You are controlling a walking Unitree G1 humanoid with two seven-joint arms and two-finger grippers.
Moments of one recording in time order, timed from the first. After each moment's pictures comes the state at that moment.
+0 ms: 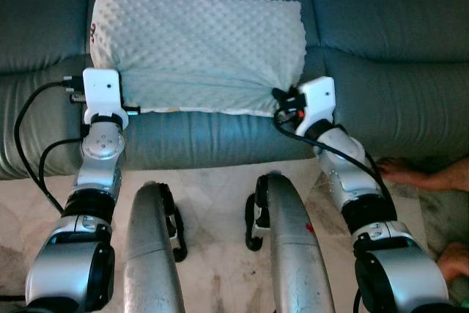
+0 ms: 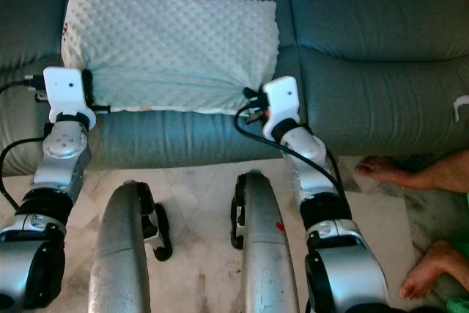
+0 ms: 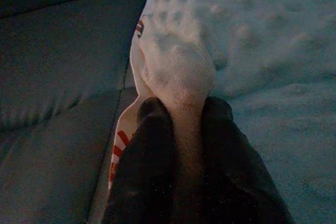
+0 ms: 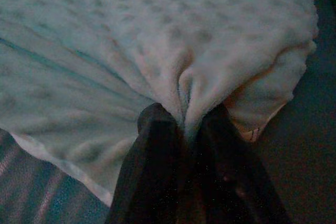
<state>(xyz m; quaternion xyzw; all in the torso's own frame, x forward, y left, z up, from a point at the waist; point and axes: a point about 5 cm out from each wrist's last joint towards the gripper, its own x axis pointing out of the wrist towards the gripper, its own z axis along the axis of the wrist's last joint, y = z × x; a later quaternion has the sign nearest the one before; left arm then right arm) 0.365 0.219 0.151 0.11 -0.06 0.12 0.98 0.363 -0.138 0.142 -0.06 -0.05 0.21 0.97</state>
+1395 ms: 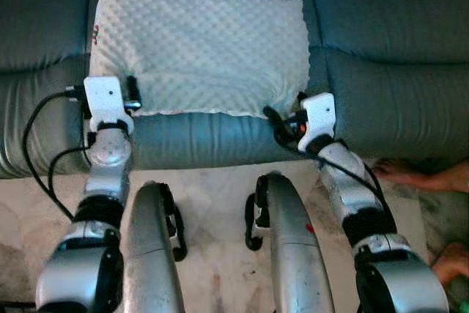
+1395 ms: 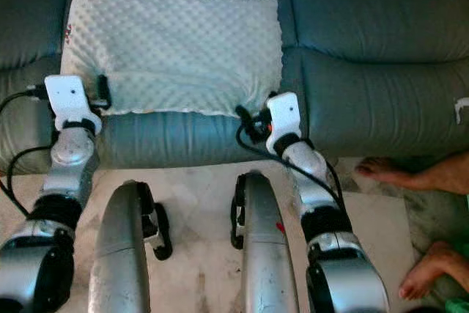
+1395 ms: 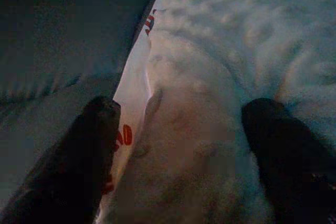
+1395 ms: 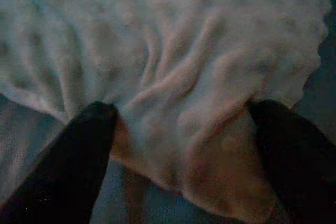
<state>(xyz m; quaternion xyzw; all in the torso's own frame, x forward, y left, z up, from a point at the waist) 0.359 0.204 0.140 0.07 -0.07 0.12 0.99 0.348 -0.144 0.115 -0.06 -0.03 0.20 0.98</state>
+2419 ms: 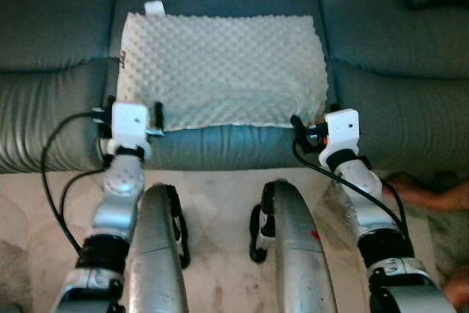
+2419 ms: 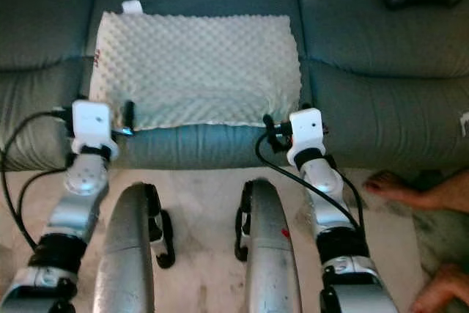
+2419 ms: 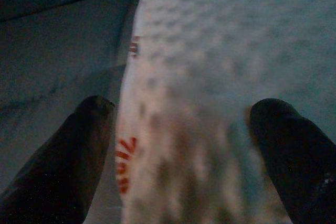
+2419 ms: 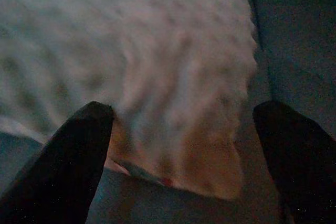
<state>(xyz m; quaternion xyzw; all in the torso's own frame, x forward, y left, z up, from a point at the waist) 0.323 0.173 0.118 0.13 -0.04 0.04 0.99 0.332 -0.172 0.106 -0.09 -0.04 0.09 0.99</state>
